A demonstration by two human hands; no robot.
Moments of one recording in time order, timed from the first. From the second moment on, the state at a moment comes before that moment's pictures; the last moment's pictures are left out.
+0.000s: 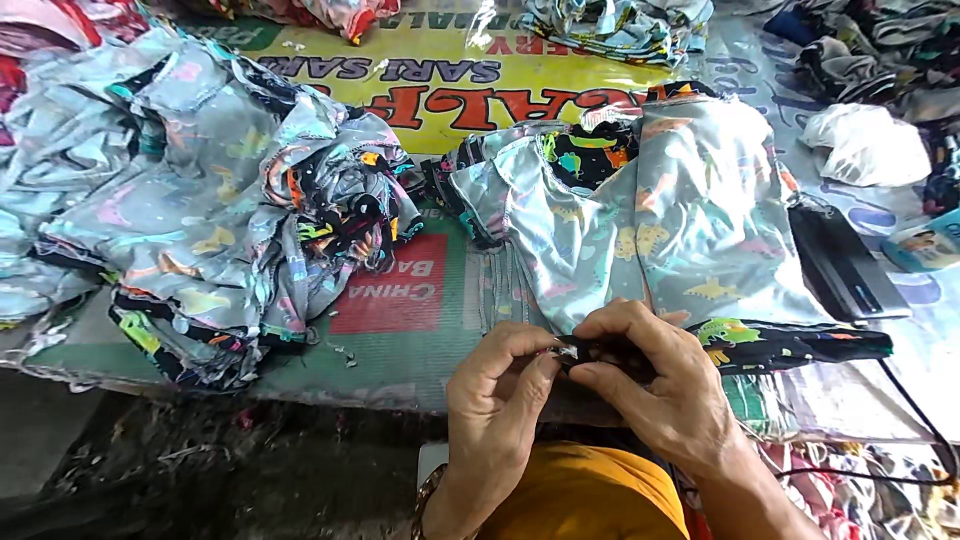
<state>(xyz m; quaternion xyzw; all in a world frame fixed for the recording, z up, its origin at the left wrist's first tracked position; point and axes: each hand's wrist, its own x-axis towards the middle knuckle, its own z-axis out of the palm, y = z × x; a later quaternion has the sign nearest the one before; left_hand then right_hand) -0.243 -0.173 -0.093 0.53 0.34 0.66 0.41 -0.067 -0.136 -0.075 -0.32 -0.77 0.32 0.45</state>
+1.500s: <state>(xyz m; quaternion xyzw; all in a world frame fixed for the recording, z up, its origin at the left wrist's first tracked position) -0.263 -0.080 -0.022 0.82 0.53 0.21 0.01 -0.068 -0.139 -0.058 -0.30 -0.82 0.10 0.48</state>
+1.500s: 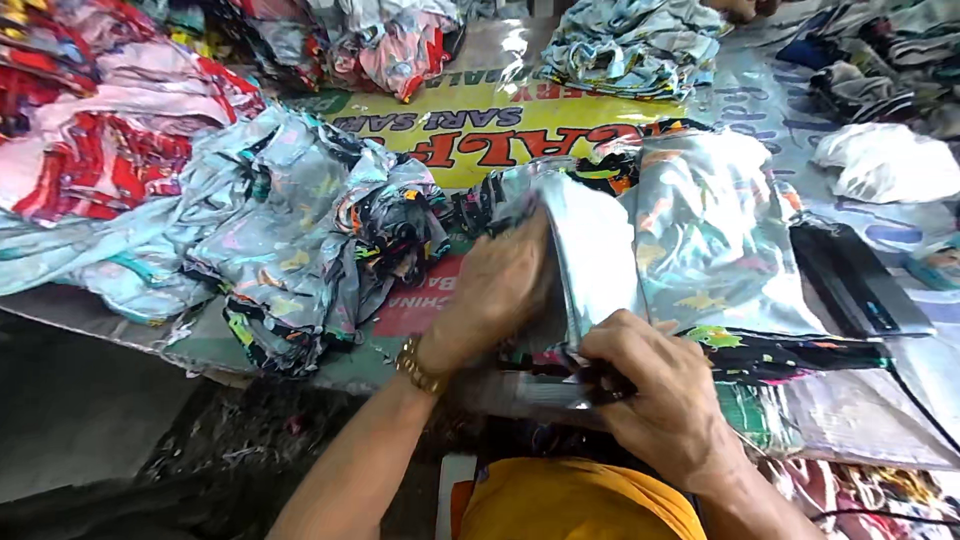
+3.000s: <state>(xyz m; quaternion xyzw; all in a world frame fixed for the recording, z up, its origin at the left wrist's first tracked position) -0.262 -0.190 -0.092 0.60 0.37 0.62 0.35 -0.062 -0.135 -0.079 -0.37 -0.82 0.22 0.39</state>
